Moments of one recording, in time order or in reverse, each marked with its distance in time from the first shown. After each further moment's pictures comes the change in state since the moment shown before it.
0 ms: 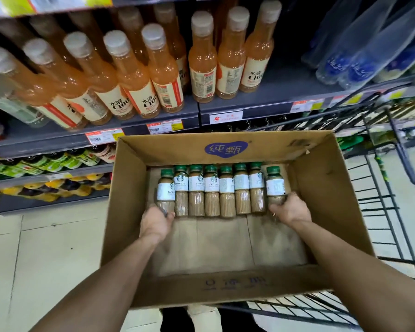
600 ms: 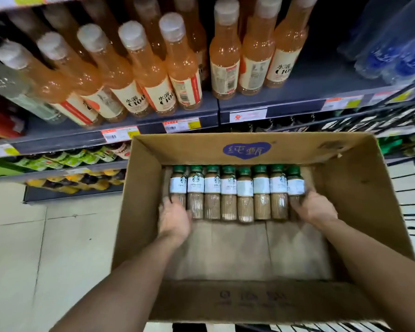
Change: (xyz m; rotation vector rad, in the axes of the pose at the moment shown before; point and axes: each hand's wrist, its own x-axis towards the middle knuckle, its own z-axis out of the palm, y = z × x) left_hand 0.012 0.013 0.015 0.271 0.058 0.126; right_hand 0.042 -0.013 0.005 -0.261 -0.012 -0.111
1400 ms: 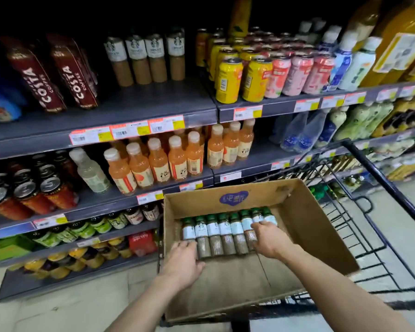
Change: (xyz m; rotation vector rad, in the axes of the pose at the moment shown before) left_hand -0.122 -0.052 -0.152 0.218 -0.069 0.635; right_hand -0.228 -0.103 -0.070 -0.213 0.110 -0.377
